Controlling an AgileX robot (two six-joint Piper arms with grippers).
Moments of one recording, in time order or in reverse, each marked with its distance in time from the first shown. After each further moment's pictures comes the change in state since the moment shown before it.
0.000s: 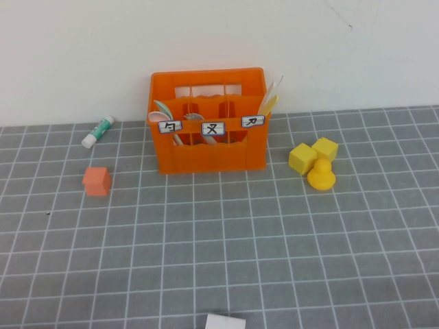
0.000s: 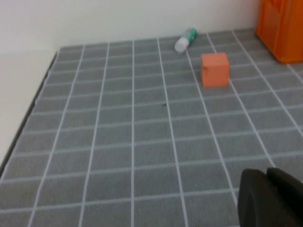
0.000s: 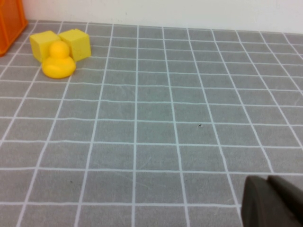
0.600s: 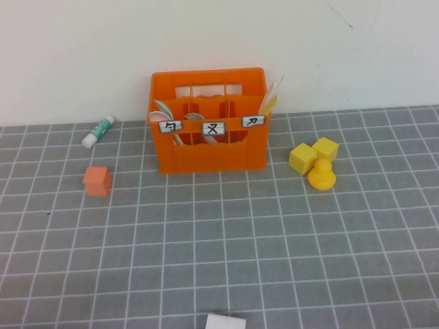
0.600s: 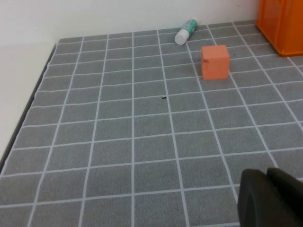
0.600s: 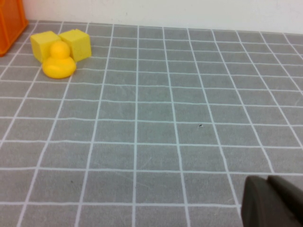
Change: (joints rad) right arm 0.000 0.000 0.000 0.000 0.000 0.000; left arm 0.002 0.000 0.000 -0.004 0.011 0.000
